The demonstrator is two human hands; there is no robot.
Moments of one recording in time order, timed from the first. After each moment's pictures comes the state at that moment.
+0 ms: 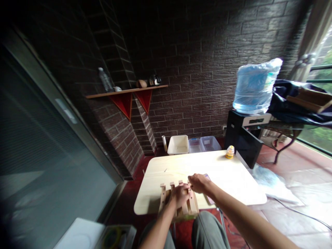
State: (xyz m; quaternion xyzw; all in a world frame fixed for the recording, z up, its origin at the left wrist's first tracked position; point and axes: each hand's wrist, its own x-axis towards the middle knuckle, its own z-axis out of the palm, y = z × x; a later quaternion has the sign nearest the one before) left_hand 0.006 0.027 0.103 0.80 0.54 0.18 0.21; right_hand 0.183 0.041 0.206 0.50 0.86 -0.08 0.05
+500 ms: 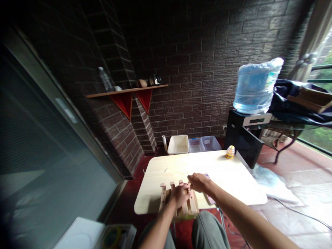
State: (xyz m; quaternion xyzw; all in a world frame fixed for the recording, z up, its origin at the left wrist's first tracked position) left_hand 0.005 0.025 0.106 0.79 0.54 0.19 0.21; right_hand 0.185 0.047 0.202 0.48 0.87 -0.08 0.04
